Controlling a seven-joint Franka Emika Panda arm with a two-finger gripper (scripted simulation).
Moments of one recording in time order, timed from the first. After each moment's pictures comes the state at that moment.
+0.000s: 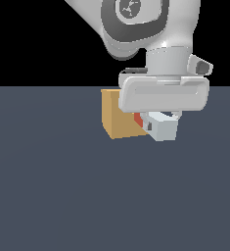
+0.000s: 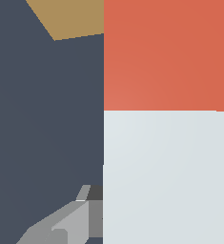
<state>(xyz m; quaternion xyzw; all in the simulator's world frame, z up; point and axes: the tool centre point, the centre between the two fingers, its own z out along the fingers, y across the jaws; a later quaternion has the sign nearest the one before) 0.110 -0.007 0.102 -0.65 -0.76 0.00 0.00</state>
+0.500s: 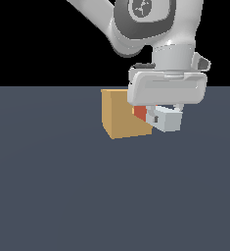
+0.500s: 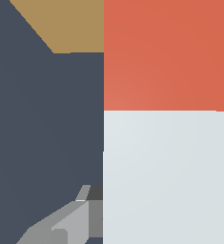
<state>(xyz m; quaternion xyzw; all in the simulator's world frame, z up) 0.130 0.022 0.113 -0.61 -0.80 0.00 0.00</state>
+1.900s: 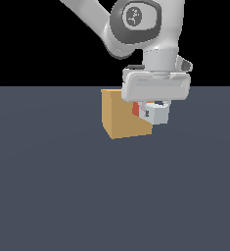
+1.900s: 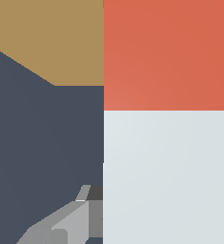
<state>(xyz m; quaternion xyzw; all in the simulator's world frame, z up) 0.119 0.070 0.116 -0.60 -0.80 0.00 0.00</state>
